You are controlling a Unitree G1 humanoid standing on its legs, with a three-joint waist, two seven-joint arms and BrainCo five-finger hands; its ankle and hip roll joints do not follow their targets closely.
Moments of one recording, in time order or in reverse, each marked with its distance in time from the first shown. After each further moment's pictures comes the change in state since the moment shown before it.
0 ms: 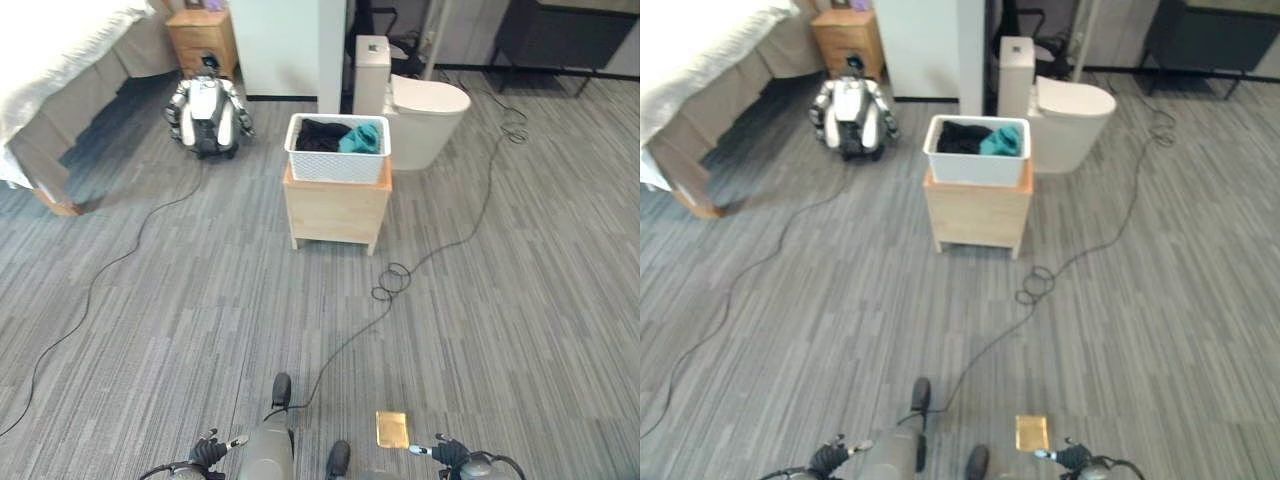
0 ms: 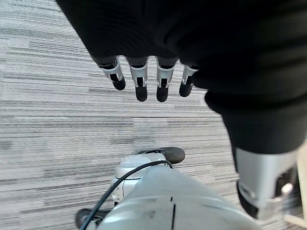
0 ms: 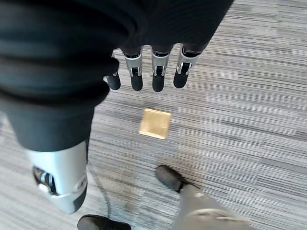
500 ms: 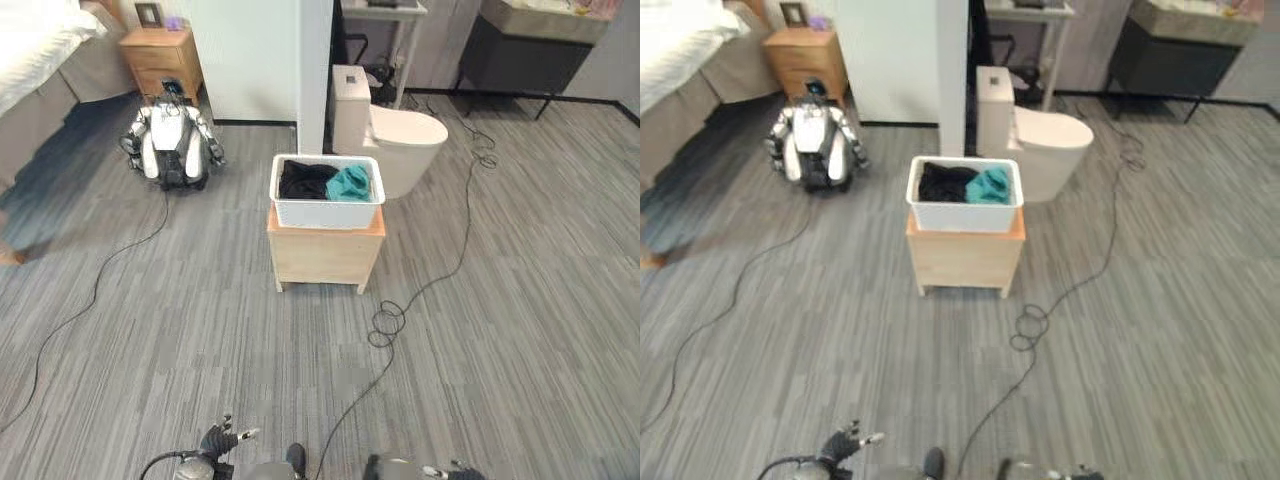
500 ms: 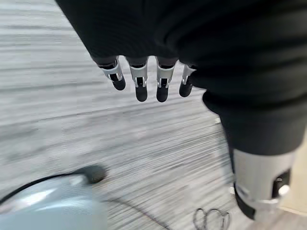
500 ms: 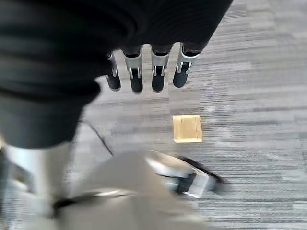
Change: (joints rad) left arm -0.008 0.010 -0.083 -0.093 0.002 -0.017 -0.012; right arm 0.130 -0.032 -0.099 -0.012 0.045 -0.025 0.008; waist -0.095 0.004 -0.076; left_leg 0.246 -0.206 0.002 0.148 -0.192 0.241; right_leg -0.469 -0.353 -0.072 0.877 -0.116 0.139
